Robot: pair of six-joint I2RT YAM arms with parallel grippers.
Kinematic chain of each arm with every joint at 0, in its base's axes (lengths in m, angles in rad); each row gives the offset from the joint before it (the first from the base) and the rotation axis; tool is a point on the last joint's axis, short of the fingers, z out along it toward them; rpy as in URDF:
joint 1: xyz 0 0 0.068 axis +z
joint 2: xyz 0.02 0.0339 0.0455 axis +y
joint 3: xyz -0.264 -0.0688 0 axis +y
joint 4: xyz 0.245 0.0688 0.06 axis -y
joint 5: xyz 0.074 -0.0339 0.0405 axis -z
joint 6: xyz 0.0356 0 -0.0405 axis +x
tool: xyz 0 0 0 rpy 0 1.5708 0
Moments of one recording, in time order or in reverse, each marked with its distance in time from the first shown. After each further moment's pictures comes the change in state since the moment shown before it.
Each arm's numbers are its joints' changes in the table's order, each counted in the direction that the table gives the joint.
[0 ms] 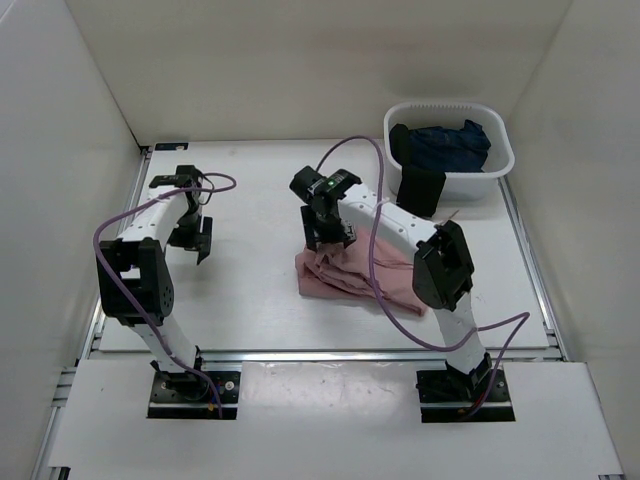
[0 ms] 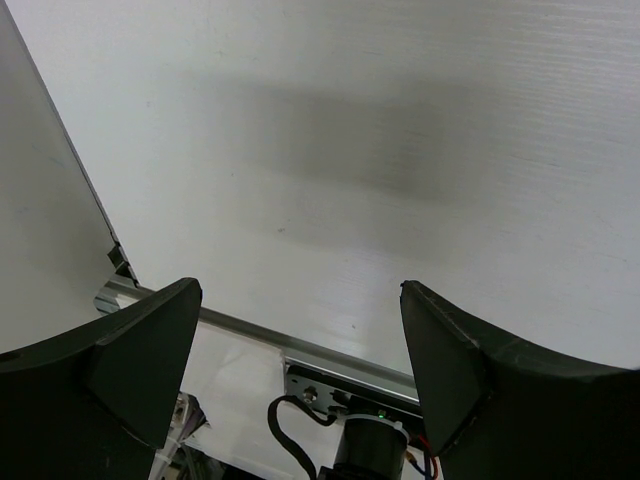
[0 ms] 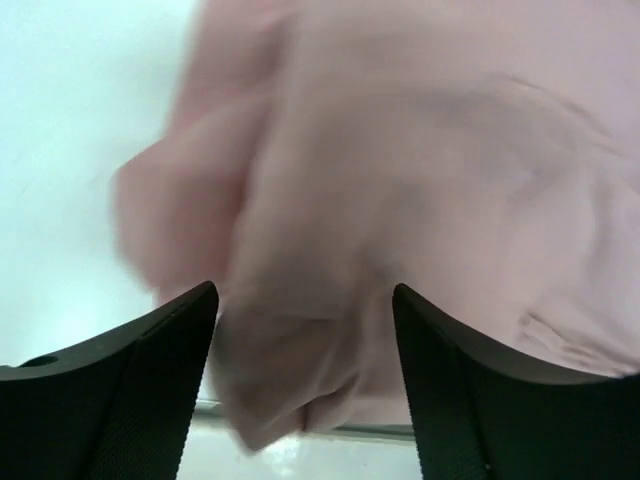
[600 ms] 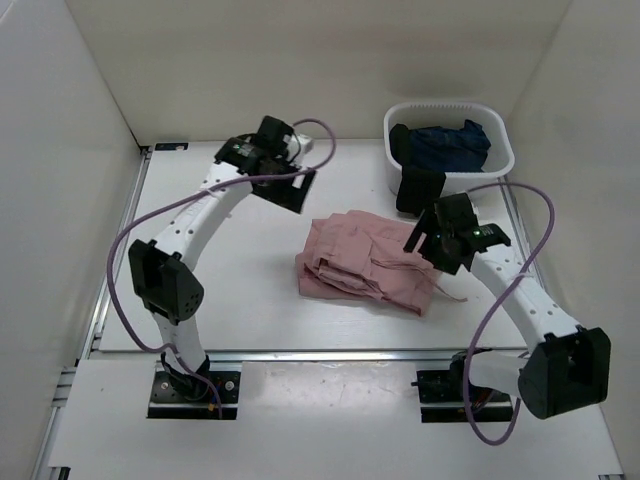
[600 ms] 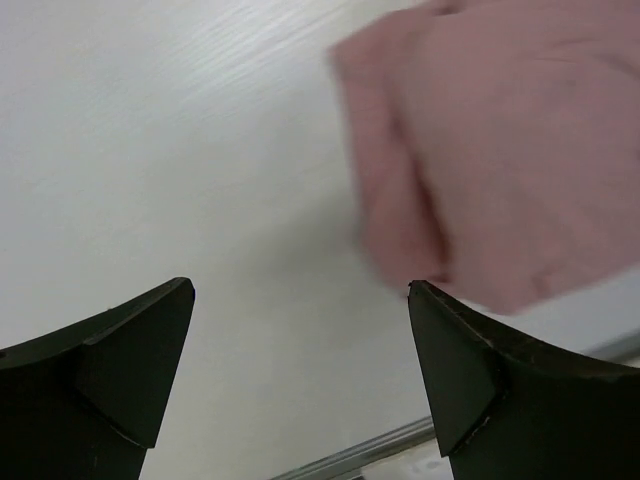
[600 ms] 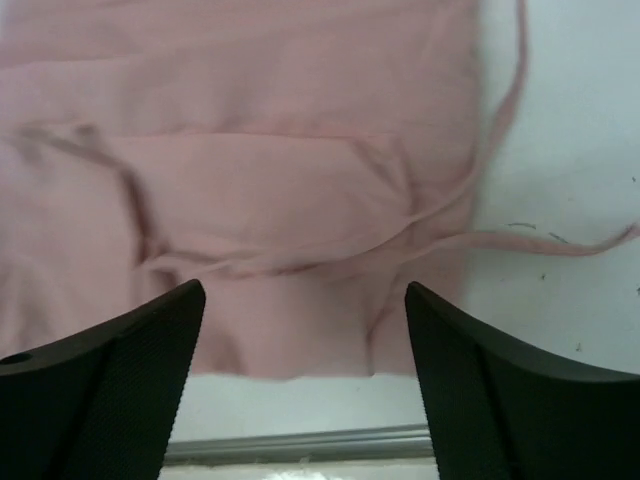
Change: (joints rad) left arm -0.446 0.087 -0.531 0.000 0.262 -0.002; right arm -0.478 -0.928 0.937 0.414 -0.110 0.095
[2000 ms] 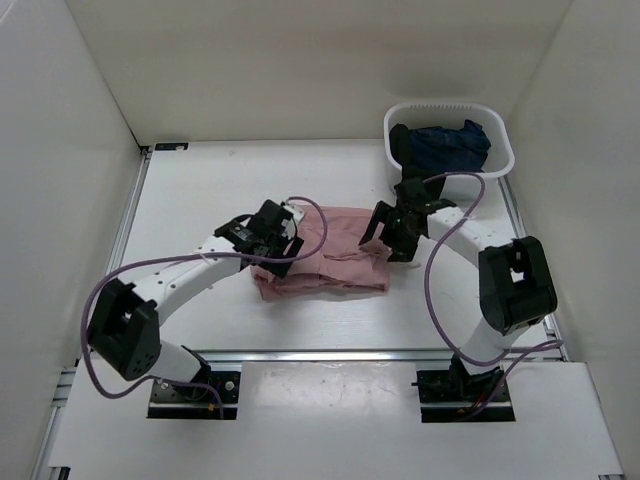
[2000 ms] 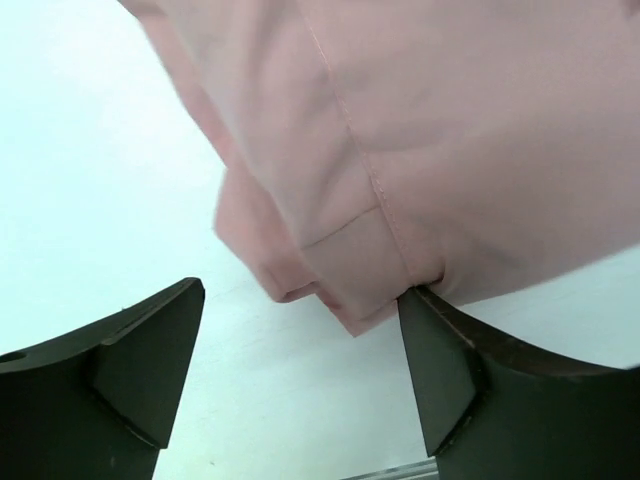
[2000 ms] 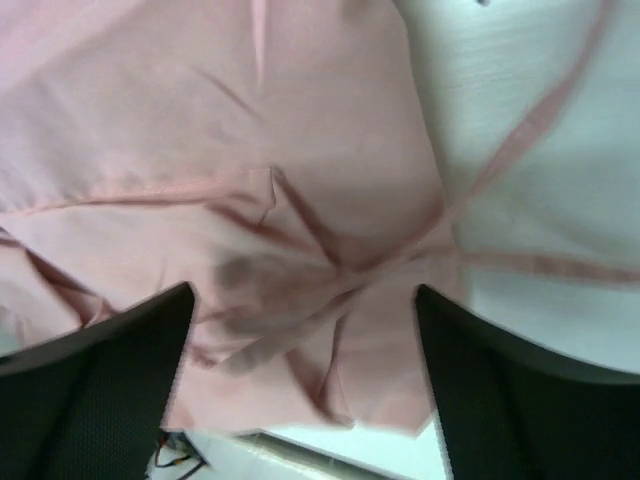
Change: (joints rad) left arm -0.212 -0.357 0.853 0.459 -0.176 0.001; right arm 0.014 0.515 -0.068 0.297 -0.341 0.062
